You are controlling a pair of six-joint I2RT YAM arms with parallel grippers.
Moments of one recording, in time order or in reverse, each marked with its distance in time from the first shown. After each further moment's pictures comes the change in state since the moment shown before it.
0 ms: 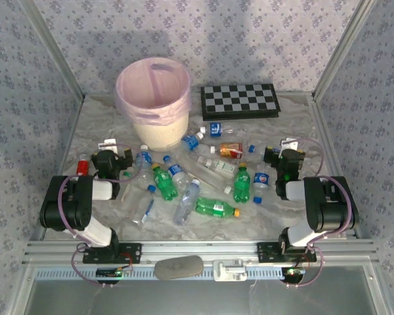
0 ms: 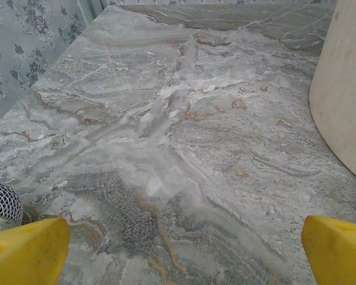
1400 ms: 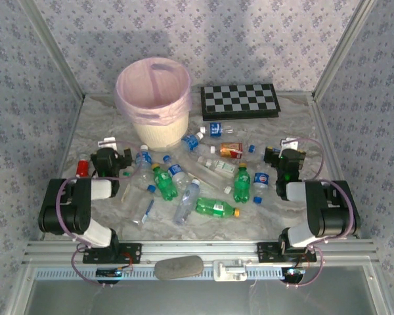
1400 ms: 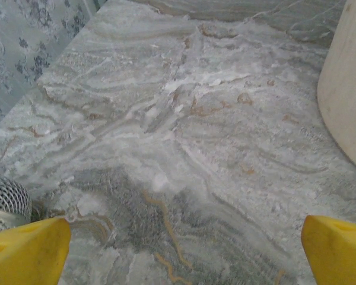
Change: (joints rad) left arm -0.011 -0.059 0.067 -0.171 -0.025 0.000; right arm 0.017 -0.068 0.004 -0.076 0.019 -0.010
